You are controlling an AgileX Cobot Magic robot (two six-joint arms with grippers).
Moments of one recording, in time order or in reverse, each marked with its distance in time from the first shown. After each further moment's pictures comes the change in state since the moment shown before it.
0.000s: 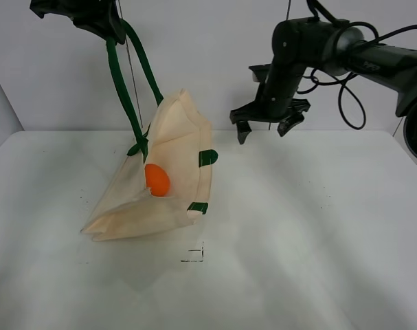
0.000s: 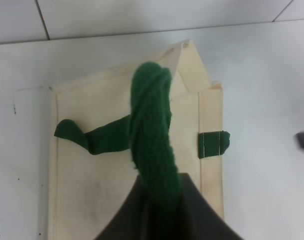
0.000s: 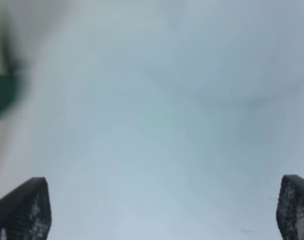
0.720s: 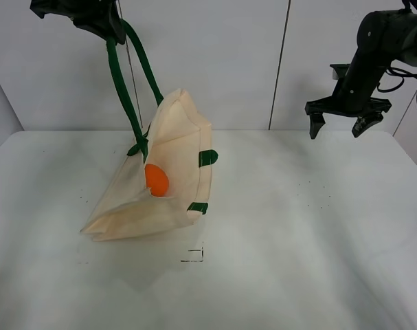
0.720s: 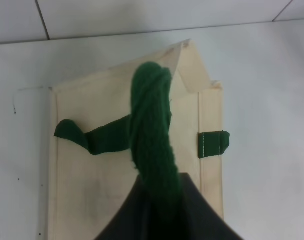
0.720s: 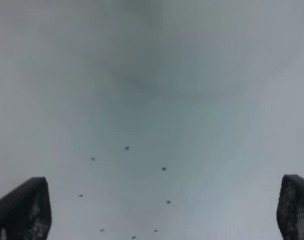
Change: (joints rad) left arm 0.000 0.000 0.000 0.000 0.000 0.001; right arm -0.268 -0.020 0.000 0.000 0.095 -0.052
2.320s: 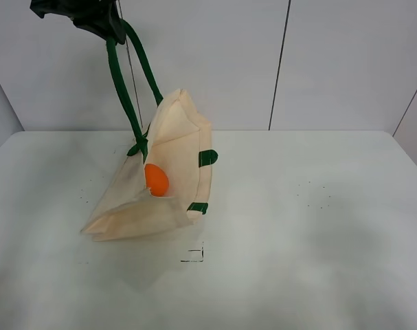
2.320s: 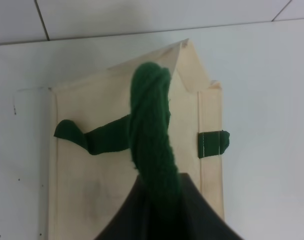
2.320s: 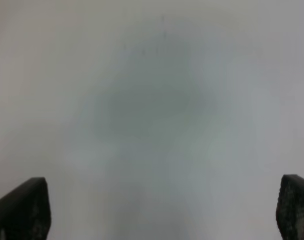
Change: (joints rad) left arm 0.000 0.000 0.000 -0.001 0.000 0.004; right arm 0.011 -2.068 1.547 0.000 -0.173 -0.009
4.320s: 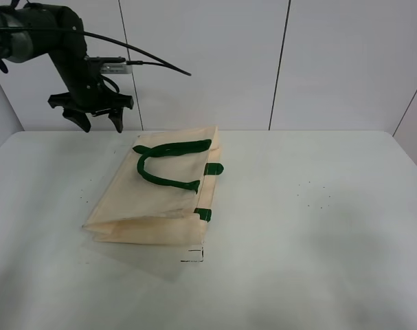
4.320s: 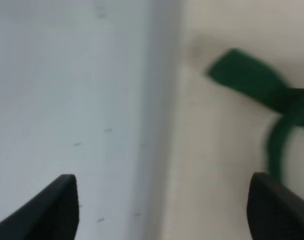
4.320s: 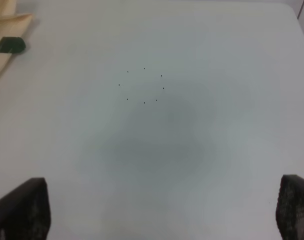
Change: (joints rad) left arm 0.171 0.304 0.165 0.112 -0.072 0.037; right arm 0.000 -0.151 0.003 0.000 -0.009 -0.001
